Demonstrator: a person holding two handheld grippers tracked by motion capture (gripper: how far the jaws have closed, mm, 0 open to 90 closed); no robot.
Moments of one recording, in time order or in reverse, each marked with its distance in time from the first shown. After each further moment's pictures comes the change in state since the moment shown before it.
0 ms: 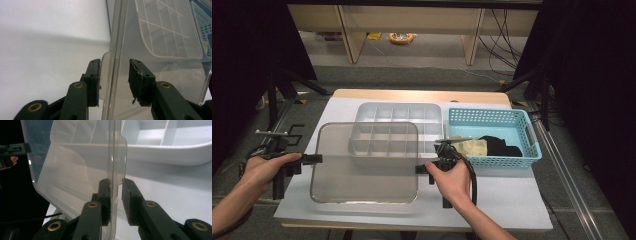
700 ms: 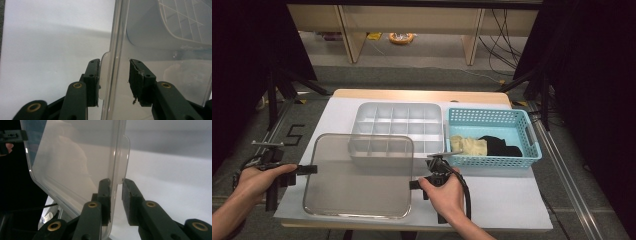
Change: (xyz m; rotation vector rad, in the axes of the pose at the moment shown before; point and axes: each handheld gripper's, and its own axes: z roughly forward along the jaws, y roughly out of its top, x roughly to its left) left arm 0.017 -0.020 -0.004 0.030 0.046 0.028; right arm 0.002 -0.032 0.021 0.075 -0.013 -0.021
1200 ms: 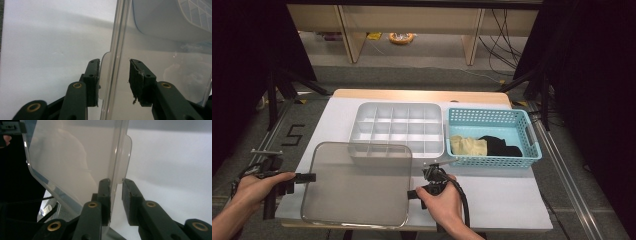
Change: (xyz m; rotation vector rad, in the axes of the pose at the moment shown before) left arm 0.011 -0.018 0.003 0.016 -0.002 -0.026; right arm 0.001 -0.018 0.010 0.067 -0.010 -0.001
